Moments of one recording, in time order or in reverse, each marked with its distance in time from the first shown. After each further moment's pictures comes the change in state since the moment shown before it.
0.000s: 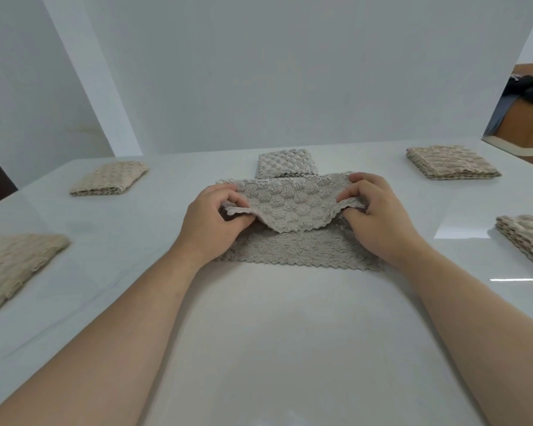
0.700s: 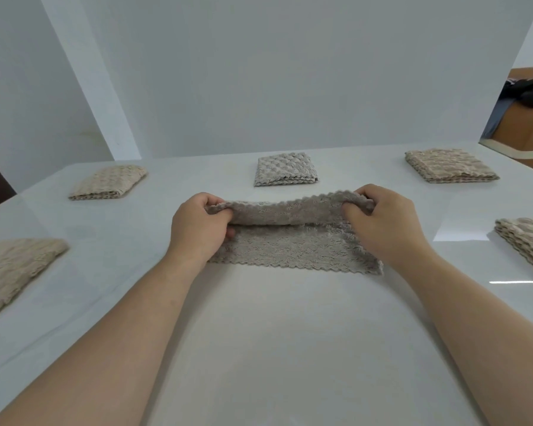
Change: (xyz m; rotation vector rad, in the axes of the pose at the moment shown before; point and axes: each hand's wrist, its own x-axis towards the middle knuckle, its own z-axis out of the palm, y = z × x) left_hand 0.000 0.010 -0.005 -0.215 0.129 -0.422; right_hand -0.004 -0.008 -0.005 -0.095 0.123 0.062
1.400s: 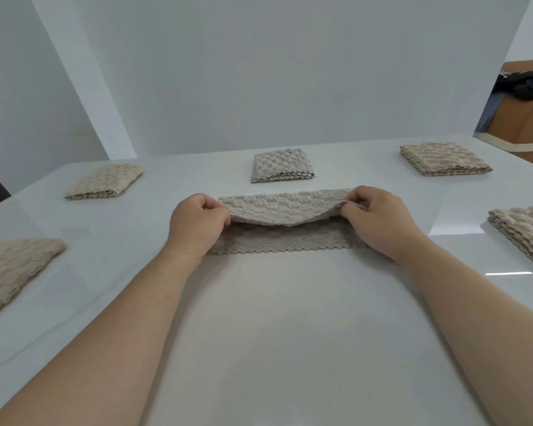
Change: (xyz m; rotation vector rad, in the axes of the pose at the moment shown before) left_hand -0.007 0.008 -0.004 -0.022 -0.040 -0.085; right_hand -0.001 0.001 -0.005 0.041 -0.154 0.139
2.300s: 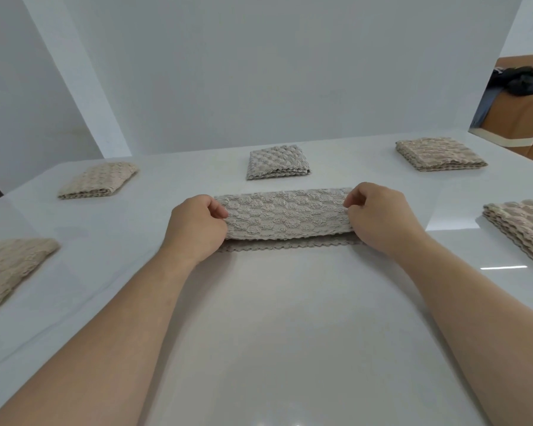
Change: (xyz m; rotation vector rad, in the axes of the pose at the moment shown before) left_hand 0.001 -0.009 0.000 0.393 -0.039 0.171; right_hand -0.001 0.003 -0.001 -0.117 0.001 0.045
